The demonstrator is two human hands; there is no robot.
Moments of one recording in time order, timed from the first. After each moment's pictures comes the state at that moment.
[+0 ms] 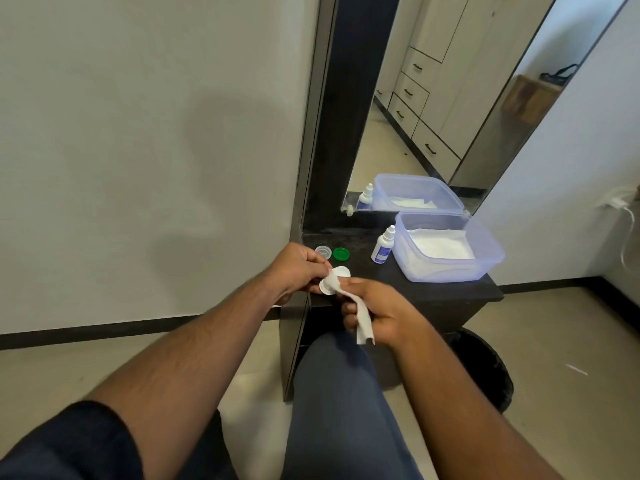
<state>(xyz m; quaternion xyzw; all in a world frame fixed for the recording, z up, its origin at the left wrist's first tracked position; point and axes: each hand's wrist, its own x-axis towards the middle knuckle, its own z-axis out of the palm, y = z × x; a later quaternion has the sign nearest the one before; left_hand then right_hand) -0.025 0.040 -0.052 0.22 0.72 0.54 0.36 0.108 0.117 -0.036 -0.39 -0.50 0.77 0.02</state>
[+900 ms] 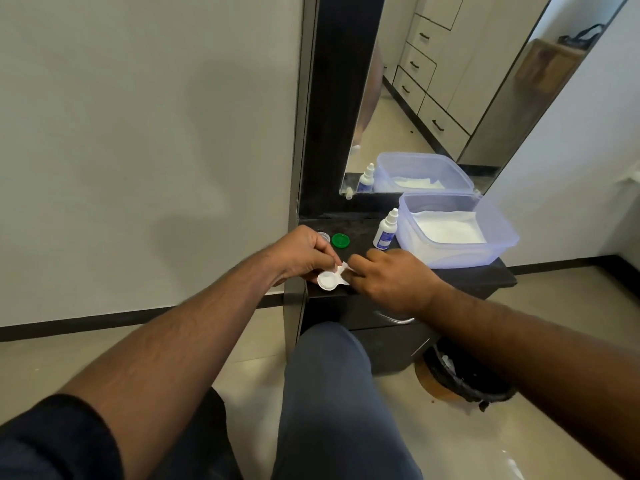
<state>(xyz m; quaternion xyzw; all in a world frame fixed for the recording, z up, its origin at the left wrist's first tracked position) -0.029 0.050 -0.041 0.33 0.75 0.43 0.37 0.119 0.177 -0.030 0.15 -0.96 -0.23 0.07</state>
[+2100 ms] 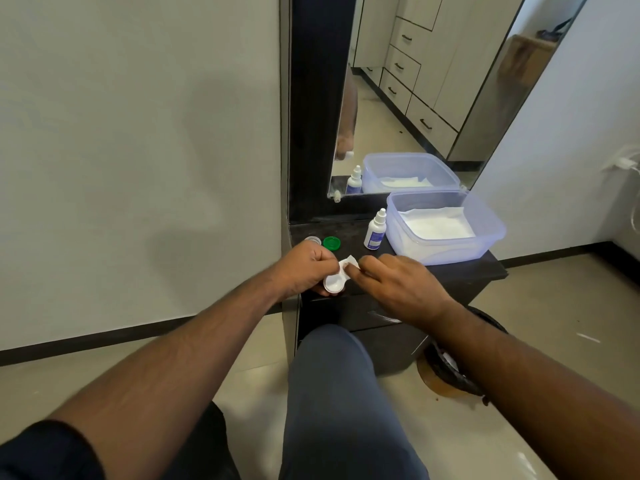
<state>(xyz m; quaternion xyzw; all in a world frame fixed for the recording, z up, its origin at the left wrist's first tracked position) -0.005 0.054 -0.043 0.36 0.74 0.44 0.36 0.146 0.186 -0.044 0.10 -0.95 -0.22 0.19</state>
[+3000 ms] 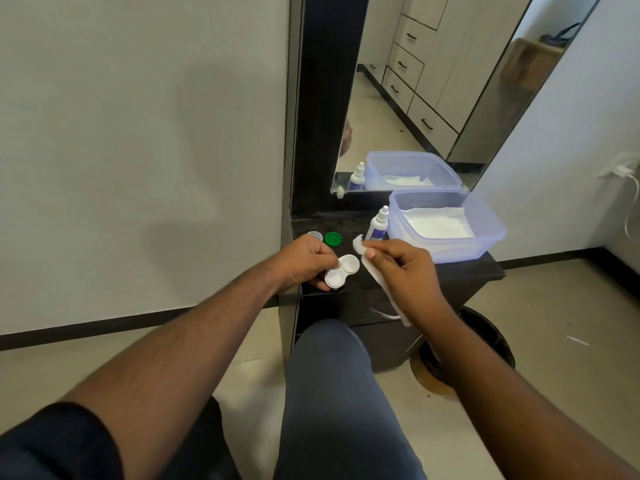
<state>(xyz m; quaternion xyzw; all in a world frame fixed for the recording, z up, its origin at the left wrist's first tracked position) -0.014 0.055 -0.050 0.34 0.73 0.45 0.39 0.142 0.157 -0.031 -0.24 -0.81 0.46 0.28</state>
